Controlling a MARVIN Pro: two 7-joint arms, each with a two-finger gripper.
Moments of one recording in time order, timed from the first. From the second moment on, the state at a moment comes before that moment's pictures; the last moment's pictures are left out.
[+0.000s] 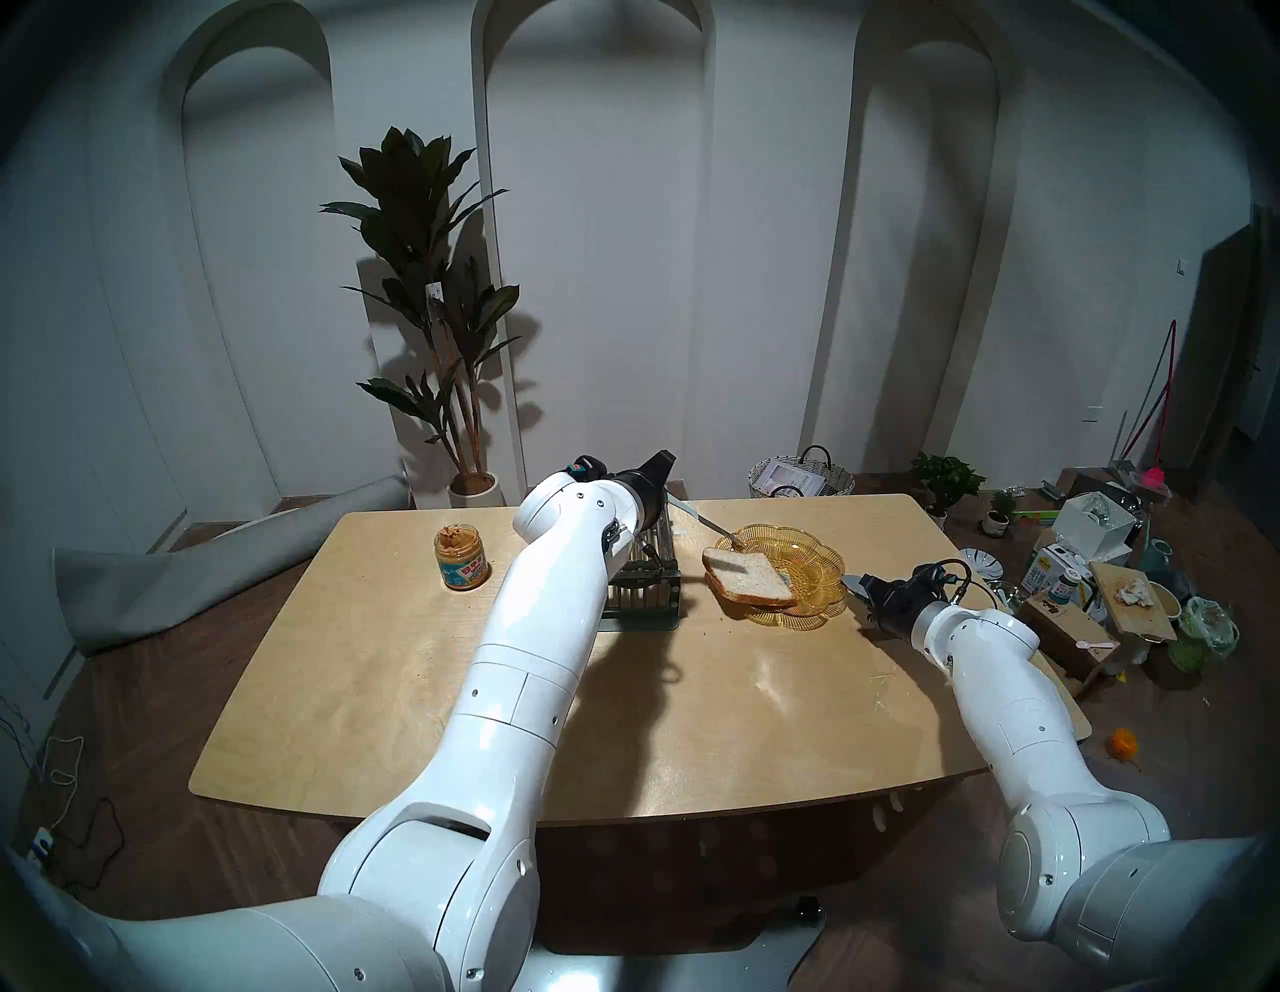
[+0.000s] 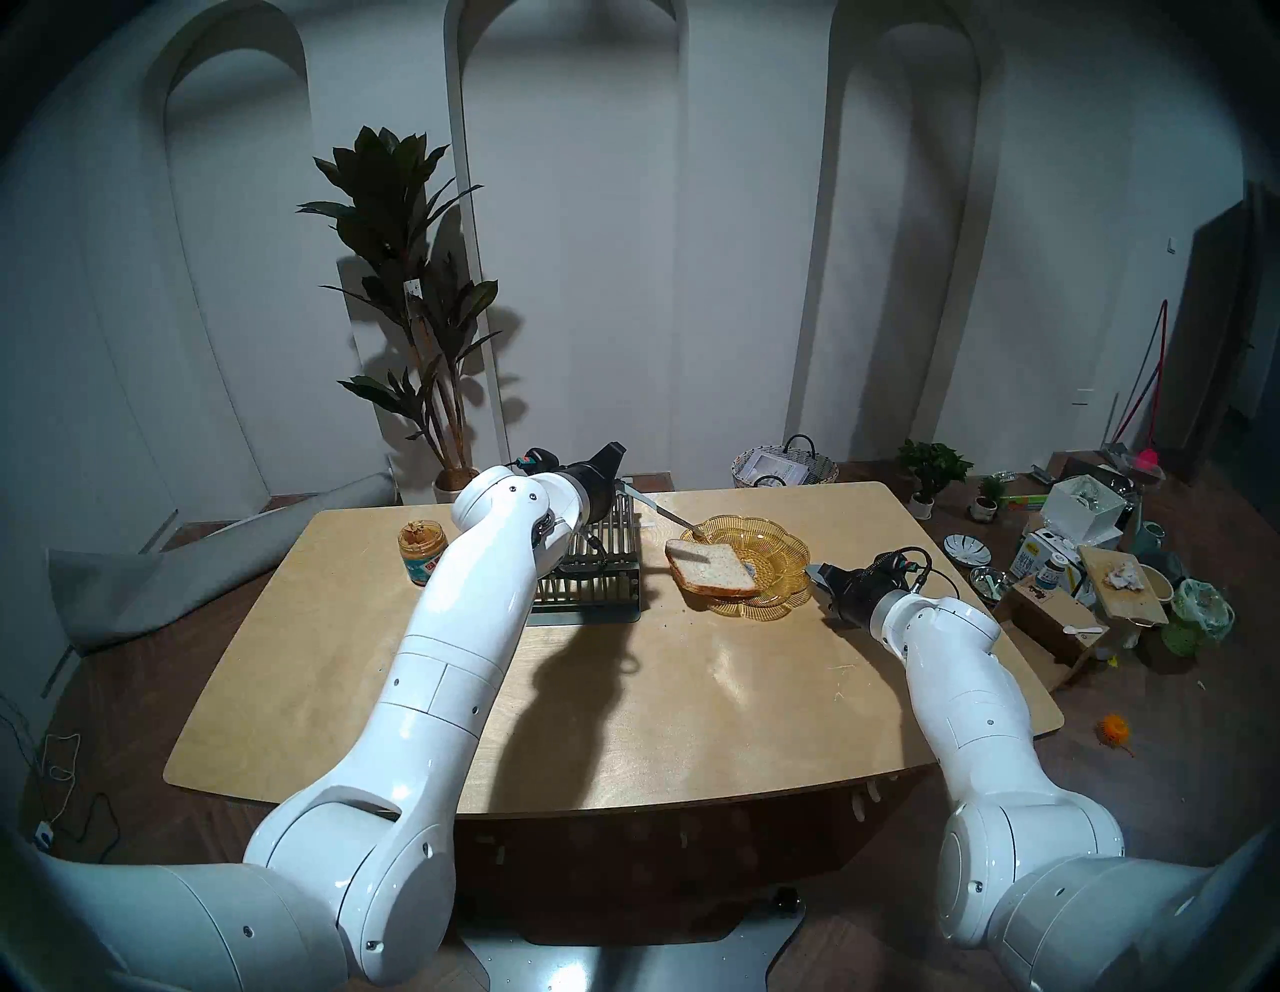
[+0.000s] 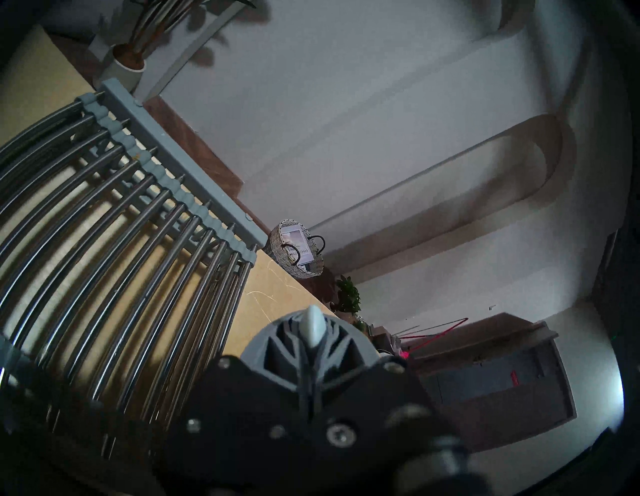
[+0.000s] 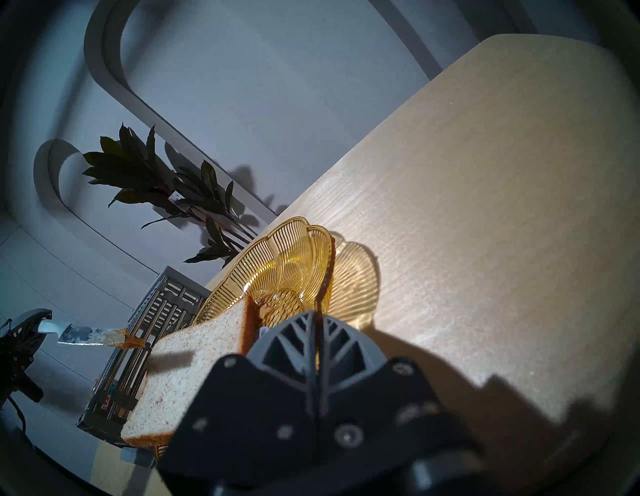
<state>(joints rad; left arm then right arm) 1.08 -1.73 -1.41 -1.32 -1.14 0.43 0.52 -1.10 -1.27 1.79 -0.78 0.62 0.47 0.55</state>
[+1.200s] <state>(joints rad) 1.15 -1.78 -1.23 -1.33 -1.16 0.07 0.63 -1.06 -1.26 1.76 -0.71 0.62 0.45 0.56</state>
